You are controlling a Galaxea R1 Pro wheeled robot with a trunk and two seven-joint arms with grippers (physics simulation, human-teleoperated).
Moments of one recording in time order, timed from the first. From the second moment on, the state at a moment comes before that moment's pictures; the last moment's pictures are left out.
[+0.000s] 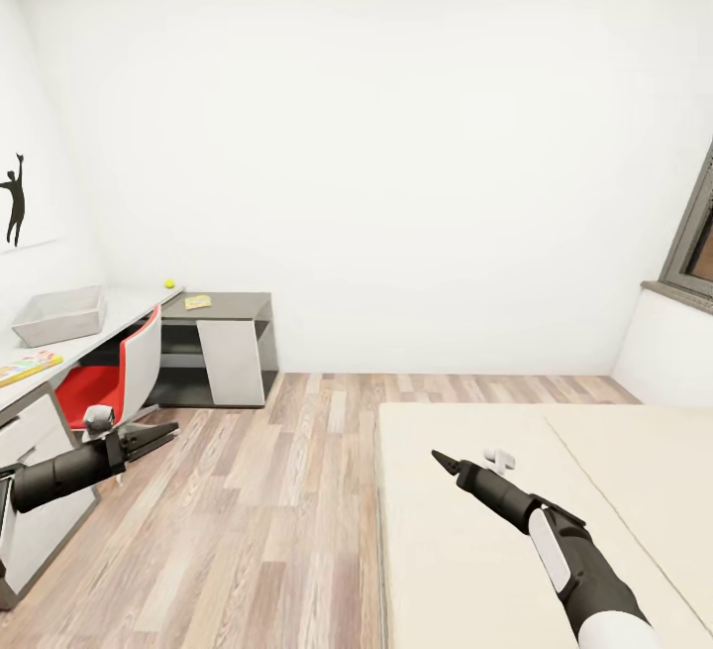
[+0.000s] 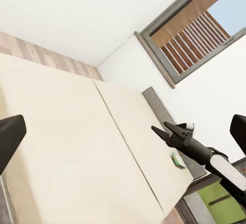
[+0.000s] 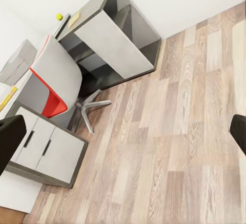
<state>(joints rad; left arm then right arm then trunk) -0.53 0.29 0.65 -1.07 -0.19 0.90 -1.56 -0.49 -0.04 -0.28 -0.78 -0.28 0.36 0.67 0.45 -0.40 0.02</state>
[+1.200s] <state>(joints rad) -0.53 0.29 0.65 -1.07 -0.19 0.90 -1.56 -0.49 -0.04 -0.28 -0.78 -0.28 0.36 0.67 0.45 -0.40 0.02</state>
